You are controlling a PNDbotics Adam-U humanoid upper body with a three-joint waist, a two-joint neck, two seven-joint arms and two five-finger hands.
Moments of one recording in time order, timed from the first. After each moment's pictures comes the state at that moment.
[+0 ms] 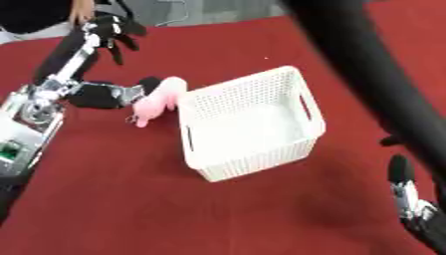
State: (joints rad) left arm -0.58 0.57 -0.10 -1.62 -0.52 -0.19 -0.03; right arm -0.12 -0.34 0.09 -1.99 0.33 -0.39 0.06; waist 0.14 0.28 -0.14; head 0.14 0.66
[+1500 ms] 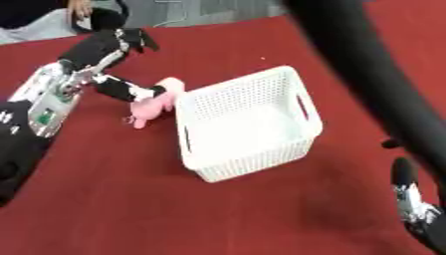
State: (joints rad) left arm -0.77 0.59 -0.12 -1.19 -0.88 -0.35 0.01; right arm -0.12 -0.35 0.09 -1.99 0.33 -0.40 0.07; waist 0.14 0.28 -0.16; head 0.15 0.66
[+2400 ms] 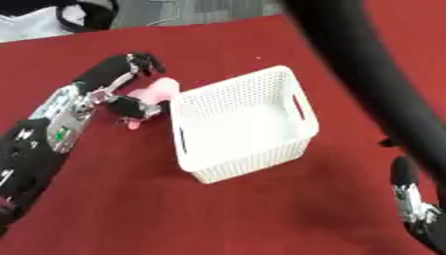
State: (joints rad) left arm -0.75 0.52 -0.11 -1.11 -0.89 -0.37 0.01; right arm -0.15 -0.35 0.09 -1.99 0.32 -0.41 0.07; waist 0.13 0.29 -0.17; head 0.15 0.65
